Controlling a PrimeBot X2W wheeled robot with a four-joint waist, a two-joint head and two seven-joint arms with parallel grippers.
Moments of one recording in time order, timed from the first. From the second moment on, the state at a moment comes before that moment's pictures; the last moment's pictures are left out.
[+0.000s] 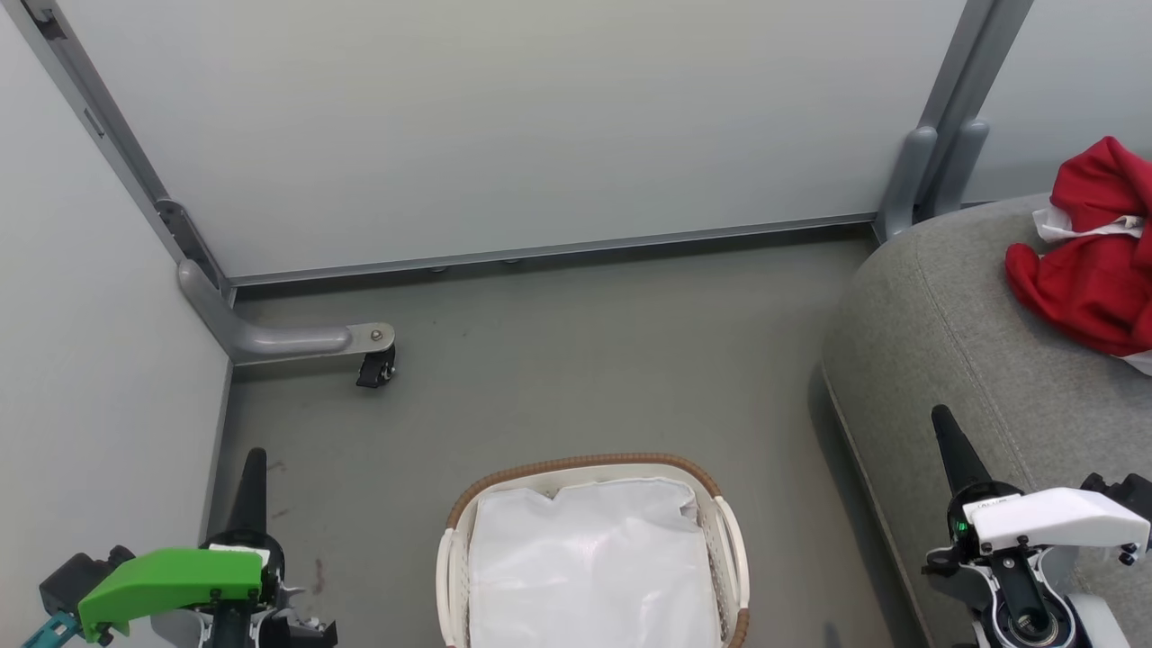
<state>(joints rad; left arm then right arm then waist) -0.07 0.05 0.07 0.26 -1.35 -0.11 0.04 -0.12 -0.04 -0.09 0.27 1.30 0.13 0.04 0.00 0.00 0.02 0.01</state>
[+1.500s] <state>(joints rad) -0.10 0.05 0.11 0.25 -1.61 -0.13 0.11 -0.11 -0.05 -0.11 0.25 1.61 0.13 0.11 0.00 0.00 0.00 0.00</state>
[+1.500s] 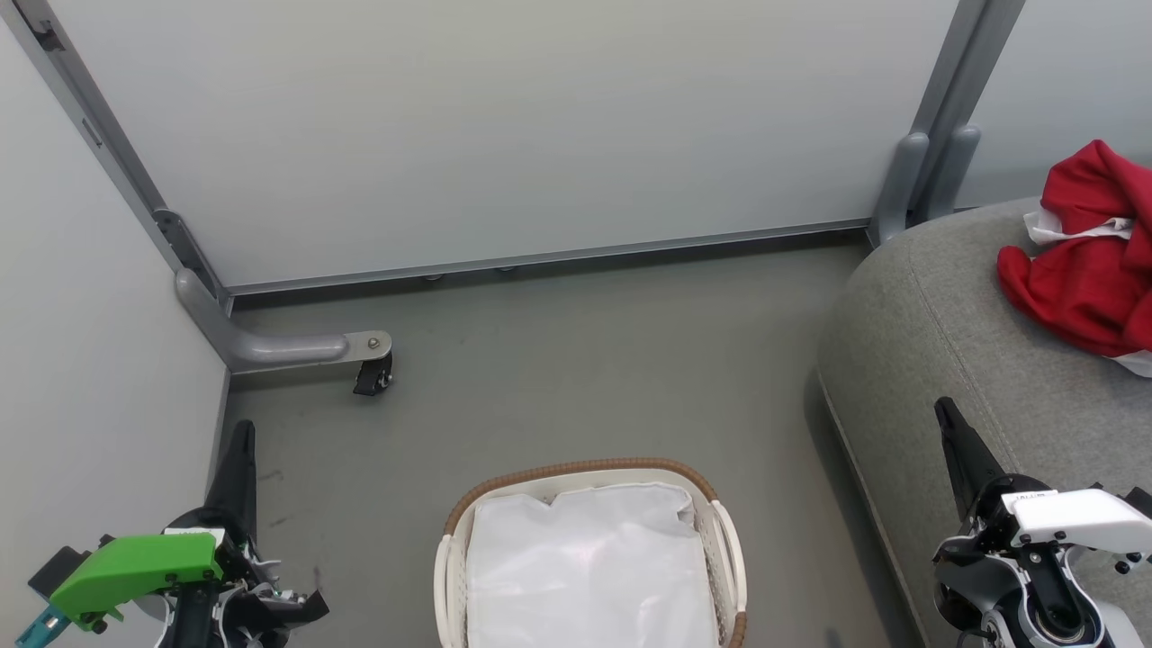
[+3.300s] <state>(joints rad) -0.10 0.05 0.11 0.25 -1.61 -0.13 0.11 -0.11 -0.05 -0.11 0.25 1.61 0.13 0.11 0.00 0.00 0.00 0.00</state>
